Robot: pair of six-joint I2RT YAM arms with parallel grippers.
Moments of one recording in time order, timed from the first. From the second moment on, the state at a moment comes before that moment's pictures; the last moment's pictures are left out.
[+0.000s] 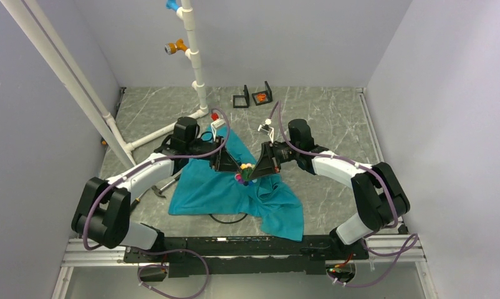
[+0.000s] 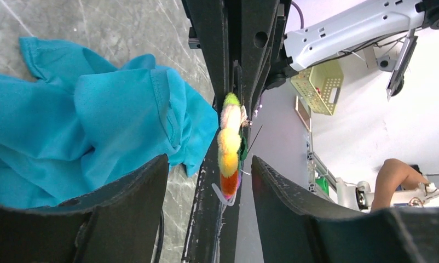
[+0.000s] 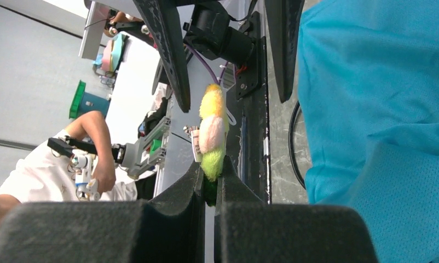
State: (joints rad) left arm -0.41 1.39 0.82 0.09 1.13 -0.43; right arm 0.48 1.54 0.81 0.28 -1.33 0.55
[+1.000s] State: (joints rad) left arm -0.47 1.43 0.81 0.18 1.20 -0.48; right arm 0.48 1.54 0.81 0.27 -1.33 0.55
